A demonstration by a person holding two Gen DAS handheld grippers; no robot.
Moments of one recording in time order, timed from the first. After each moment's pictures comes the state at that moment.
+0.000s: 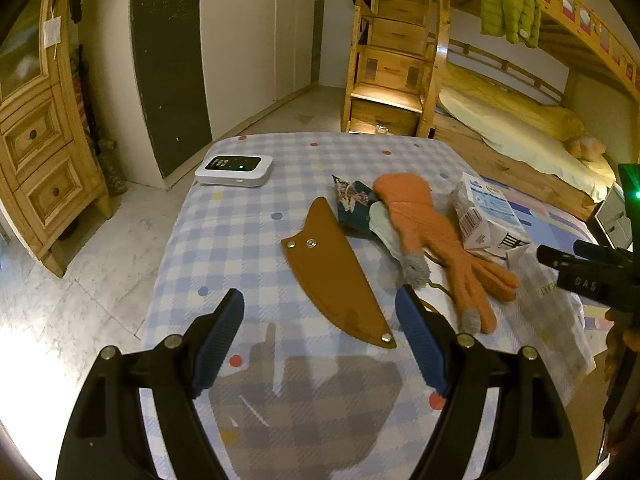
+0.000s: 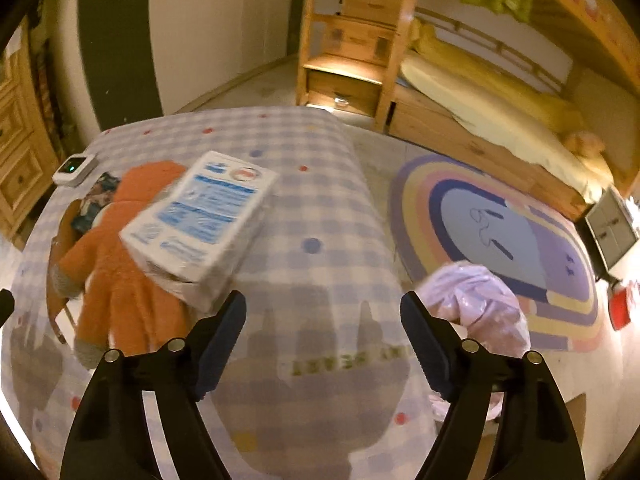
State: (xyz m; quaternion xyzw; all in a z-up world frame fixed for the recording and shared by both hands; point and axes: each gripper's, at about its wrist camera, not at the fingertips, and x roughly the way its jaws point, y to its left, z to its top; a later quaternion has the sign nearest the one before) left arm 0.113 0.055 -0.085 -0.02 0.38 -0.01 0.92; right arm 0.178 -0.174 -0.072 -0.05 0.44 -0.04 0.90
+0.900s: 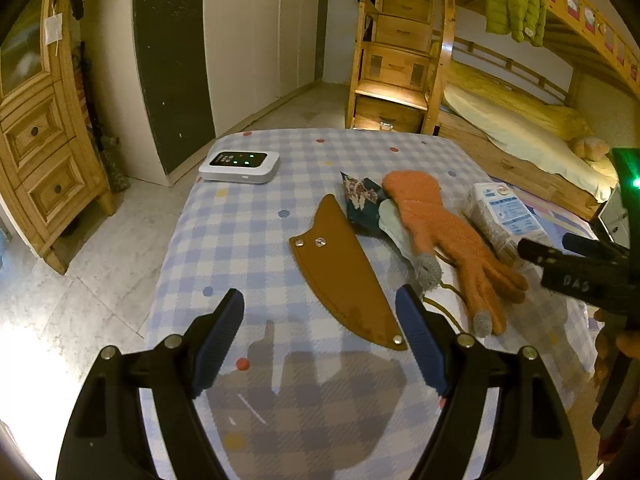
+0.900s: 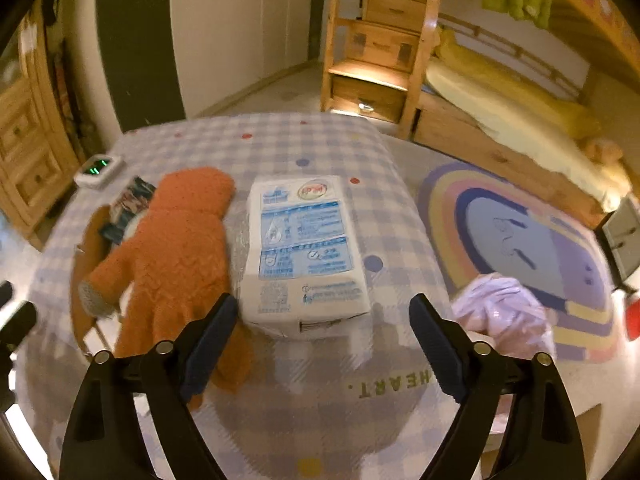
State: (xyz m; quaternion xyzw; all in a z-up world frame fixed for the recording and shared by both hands) left arm 0.119 0.063 -0.088 -0.02 0.39 0.00 0.92; right arm 0.184 -0.143 -0.072 -0.03 0.42 0.02 0.90
